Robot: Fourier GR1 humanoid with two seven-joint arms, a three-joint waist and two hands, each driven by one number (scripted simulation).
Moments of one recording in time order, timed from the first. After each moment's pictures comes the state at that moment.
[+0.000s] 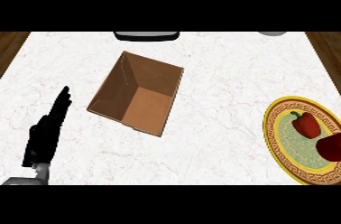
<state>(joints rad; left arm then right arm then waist) -0.01 0.38 -0.12 -1.53 0.01 0.23 0.09 0.03 -0.77 -0.31 -1.30 -0.12 -0.03 -0.26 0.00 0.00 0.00</state>
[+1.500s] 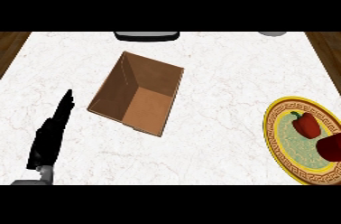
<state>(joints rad) 0.00 0.31 -0.08 -1.53 -0.07 0.18 0.08 0.05 -0.88 -0.07 -1.52 0.26 0.42 0.35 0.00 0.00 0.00</state>
